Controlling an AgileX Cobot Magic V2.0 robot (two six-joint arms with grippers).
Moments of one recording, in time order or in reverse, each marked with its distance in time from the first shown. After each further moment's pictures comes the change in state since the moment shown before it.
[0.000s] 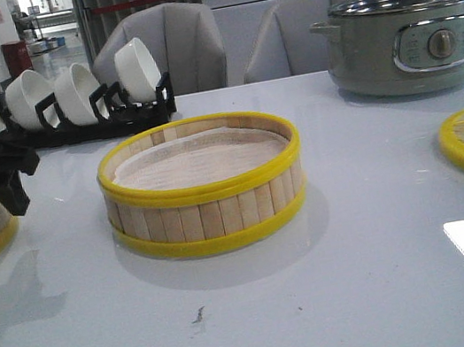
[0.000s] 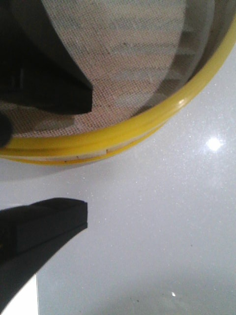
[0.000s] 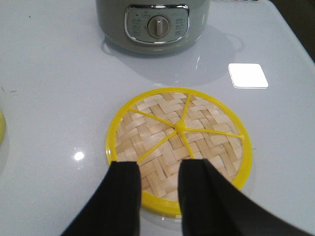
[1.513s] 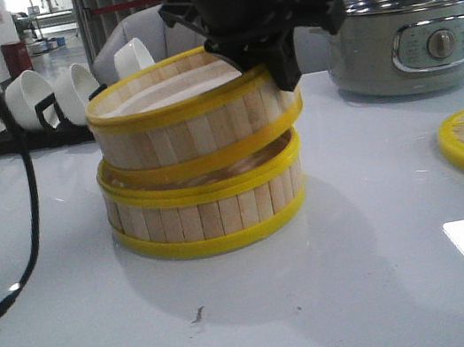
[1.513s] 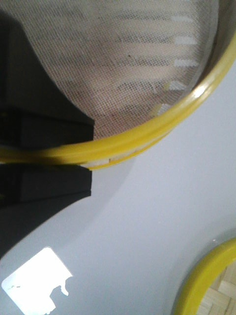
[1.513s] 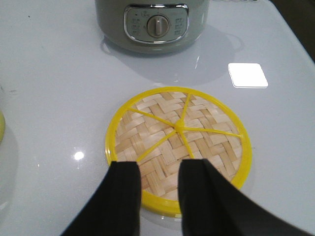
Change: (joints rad) left arm -0.614 0.151 -0.590 -0.033 0.321 -0.008; right arm 0.000 0.000 -0.001 0.000 0.001 0.000
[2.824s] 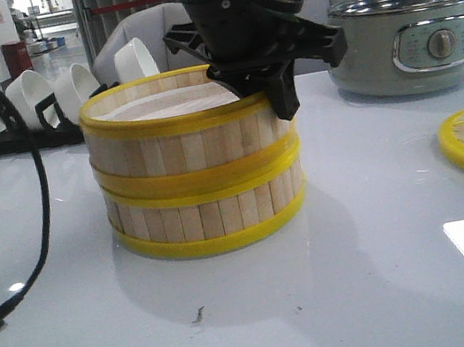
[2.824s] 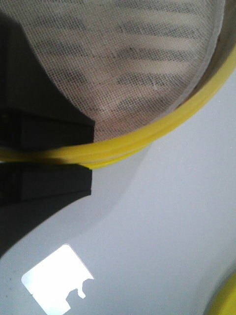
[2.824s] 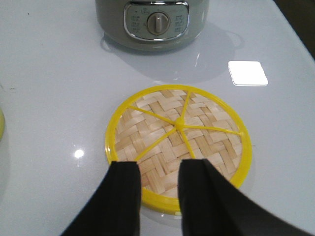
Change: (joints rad) left arm -0.005 0.035 -0.005 -0.028 0.048 0.000; right arm 0.000 0.000 0.000 0.000 0.009 0.000
